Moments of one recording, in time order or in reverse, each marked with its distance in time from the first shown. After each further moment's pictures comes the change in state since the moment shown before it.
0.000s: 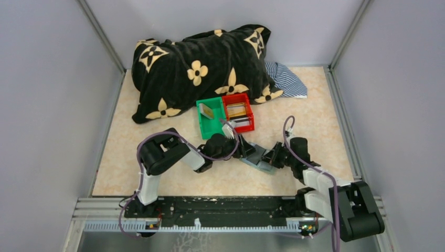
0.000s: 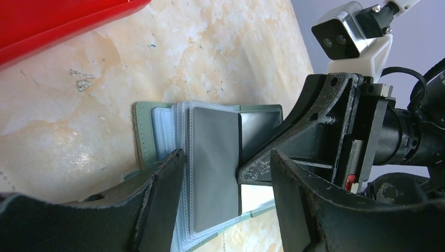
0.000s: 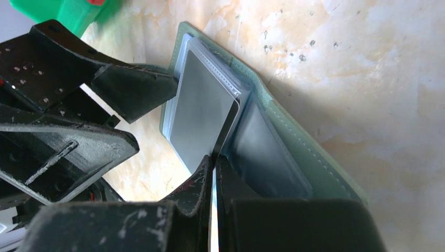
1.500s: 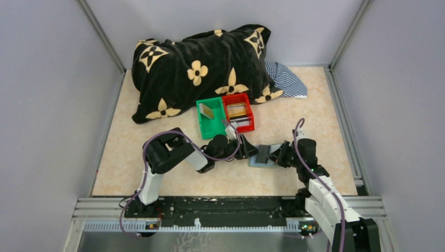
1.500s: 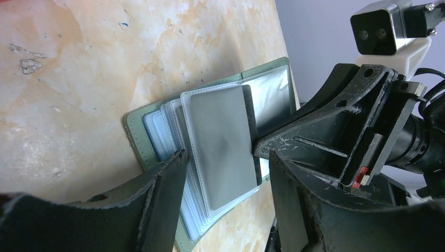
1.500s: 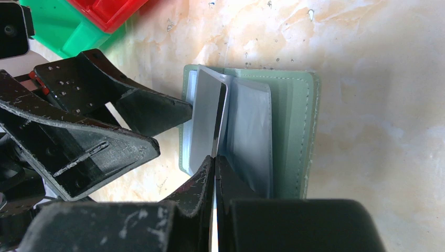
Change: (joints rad) left arm -0.014 0.056 0.032 0.043 0.040 -0.114; right arm -0.084 -0.299 0.035 -0.307 0.055 -0.091
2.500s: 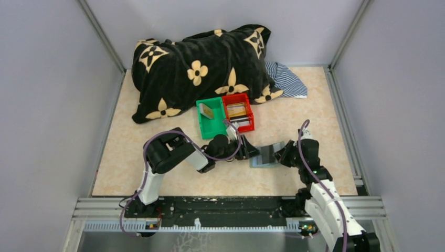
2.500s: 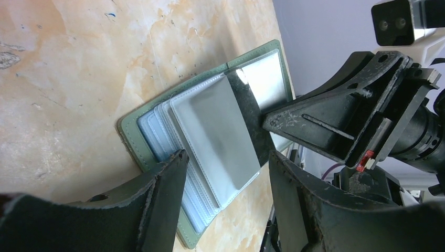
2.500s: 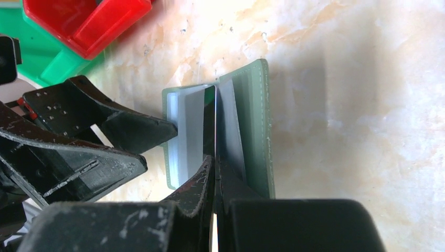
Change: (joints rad) left arm 0.000 0.010 0.008 0.005 0.037 -0.007; right arm -0.008 -0.125 0.035 -0.150 0.139 -0.025
